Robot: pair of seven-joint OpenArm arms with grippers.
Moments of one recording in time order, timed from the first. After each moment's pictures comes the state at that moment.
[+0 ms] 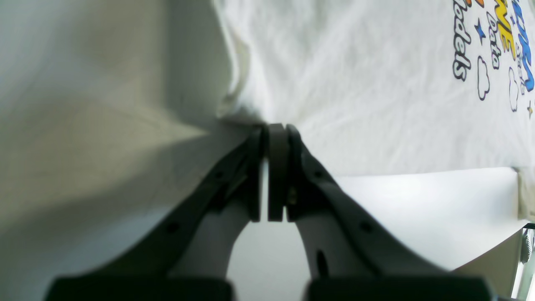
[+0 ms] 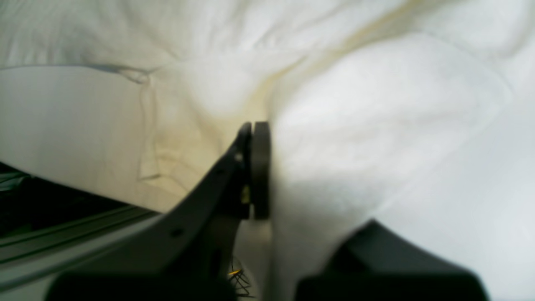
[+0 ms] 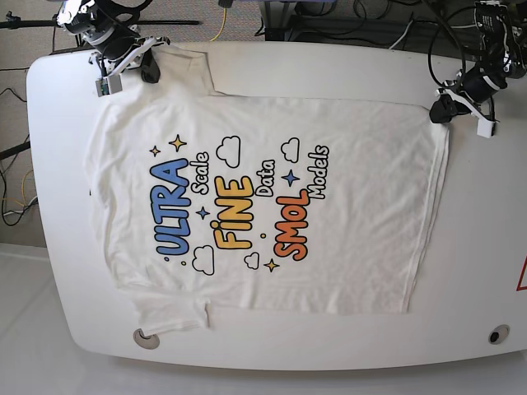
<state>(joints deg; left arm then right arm) 21.9 -24.5 -26.2 78.4 -52.5 -34.0 44.9 -35.3 5.9 30.6 102.3 34.2 39.1 -45.0</state>
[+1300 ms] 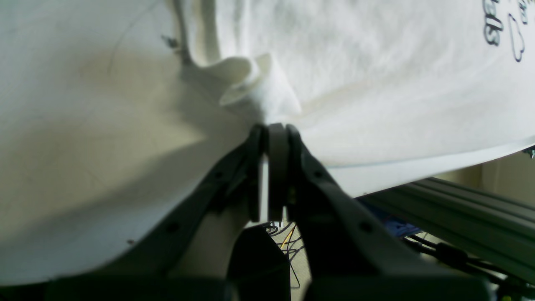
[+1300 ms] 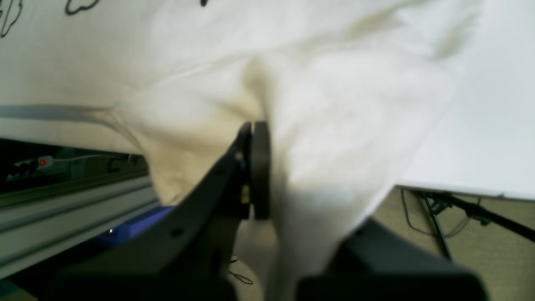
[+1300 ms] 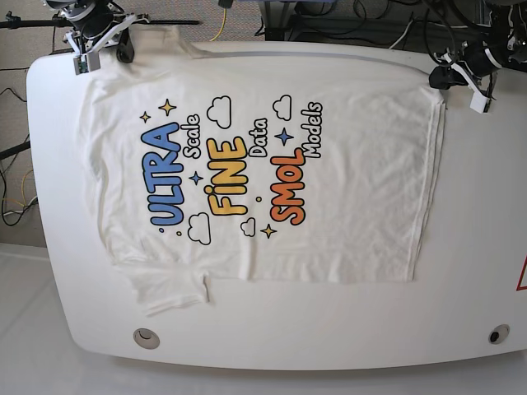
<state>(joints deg) 33.1 -27.0 -27.1 90.9 -52.8 -34.6 51.3 -43.8 5.2 38.8 111.2 33.7 39.6 -45.7</state>
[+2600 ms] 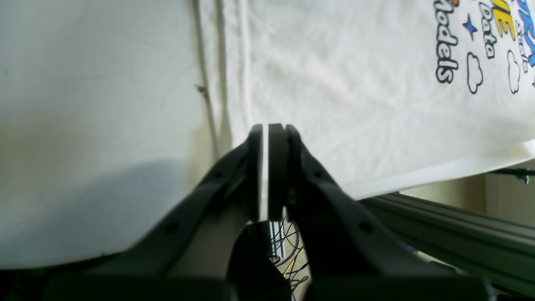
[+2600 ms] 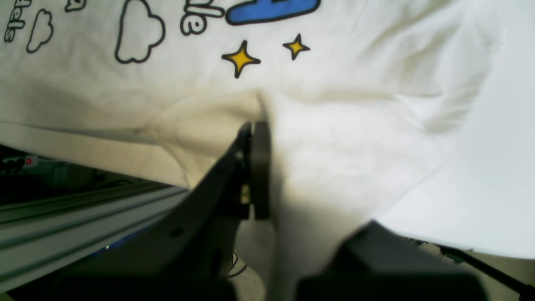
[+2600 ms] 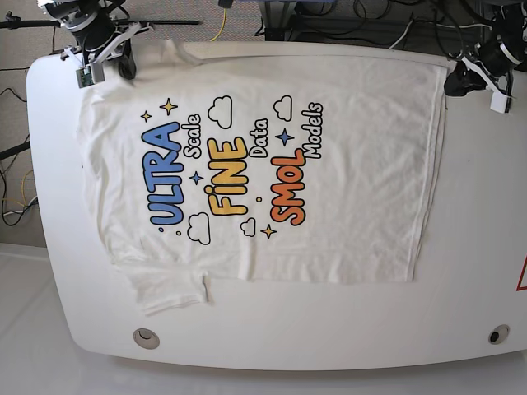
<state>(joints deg) 37.5 -26.5 -34.3 96.7 -57.2 -35.5 49.9 -42.4 5.0 37.2 117.9 32.1 39.7 -46.3</state>
